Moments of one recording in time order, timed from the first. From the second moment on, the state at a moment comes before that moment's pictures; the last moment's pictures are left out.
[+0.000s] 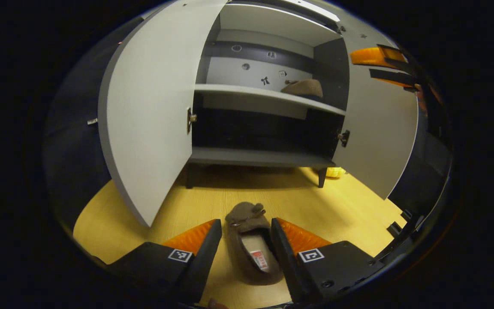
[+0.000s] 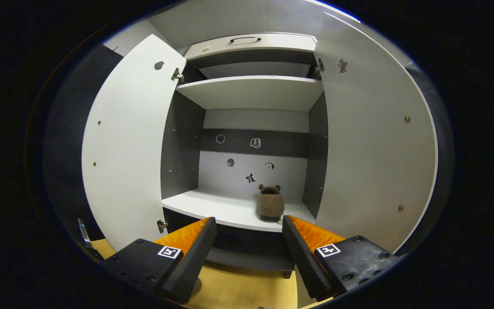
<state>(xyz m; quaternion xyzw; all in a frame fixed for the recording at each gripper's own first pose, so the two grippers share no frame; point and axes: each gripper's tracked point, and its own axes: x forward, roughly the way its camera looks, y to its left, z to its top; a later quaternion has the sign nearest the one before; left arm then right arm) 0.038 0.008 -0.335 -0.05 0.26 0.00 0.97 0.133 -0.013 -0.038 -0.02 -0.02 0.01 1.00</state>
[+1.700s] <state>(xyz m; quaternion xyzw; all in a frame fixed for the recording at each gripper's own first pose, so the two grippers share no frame) 0.077 0.021 -0.328 -0.03 0.27 0.02 0.96 0.169 -0.025 -0.098 -0.01 0.03 0.04 1.00</state>
